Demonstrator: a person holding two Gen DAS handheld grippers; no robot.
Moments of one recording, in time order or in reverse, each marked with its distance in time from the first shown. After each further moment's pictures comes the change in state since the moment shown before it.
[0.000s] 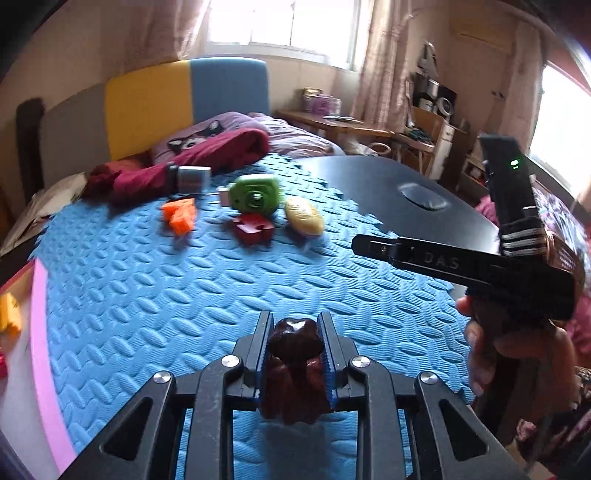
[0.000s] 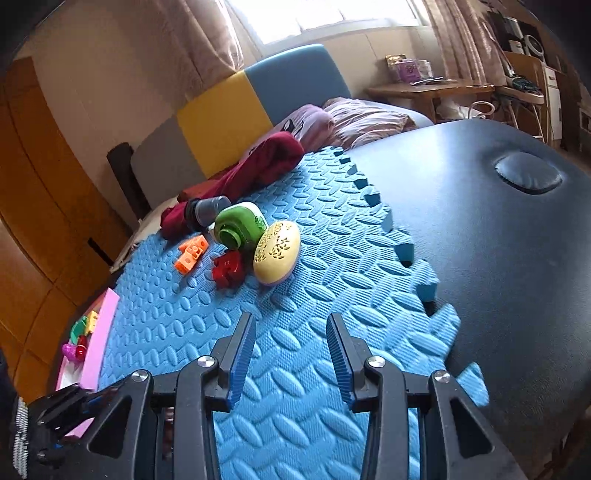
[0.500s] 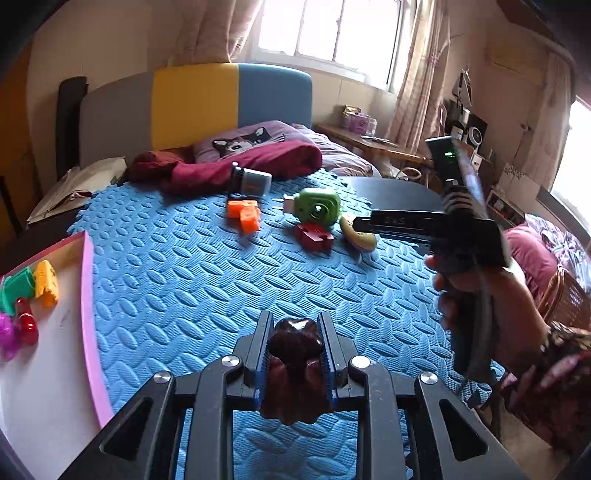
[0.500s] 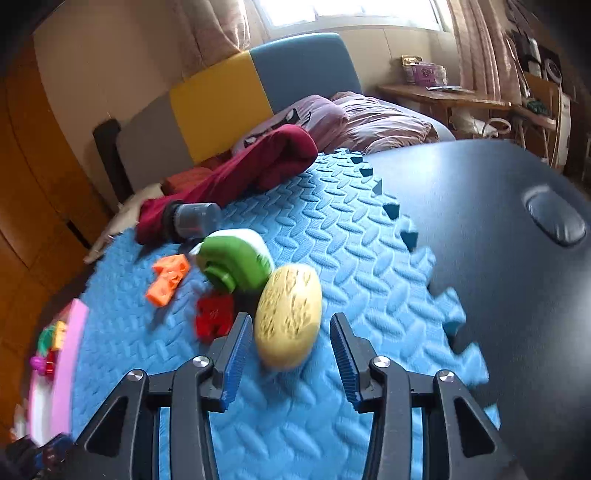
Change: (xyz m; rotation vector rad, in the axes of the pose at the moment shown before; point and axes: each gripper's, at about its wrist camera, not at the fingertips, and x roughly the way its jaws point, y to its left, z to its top) left arm -0.030 0.046 -0.010 -0.115 -0.049 0.062; right arm 0.067 0.026 0.055 -0.096 0.051 -0.099
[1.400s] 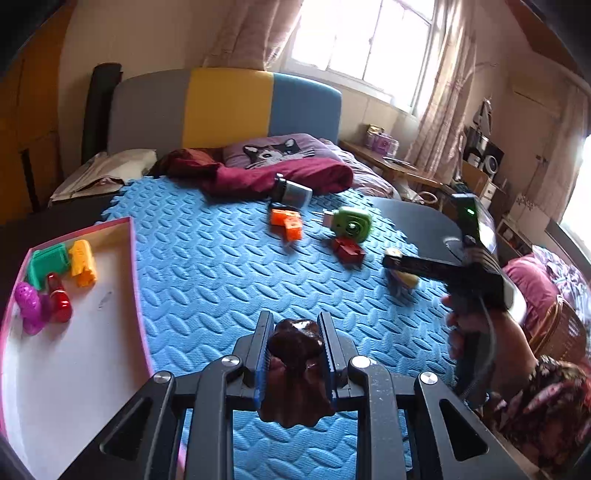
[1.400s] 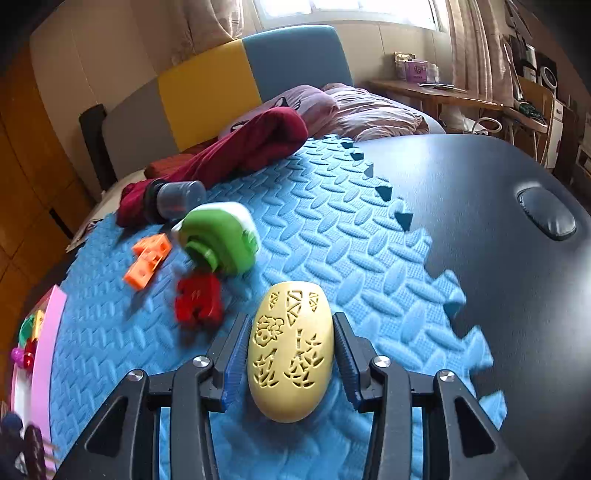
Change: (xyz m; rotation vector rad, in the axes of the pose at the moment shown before) left arm -0.034 0.044 -0.007 -0.111 -0.045 0.036; right arm -0.001 0.003 -0.025 0.000 0.013 -0.035
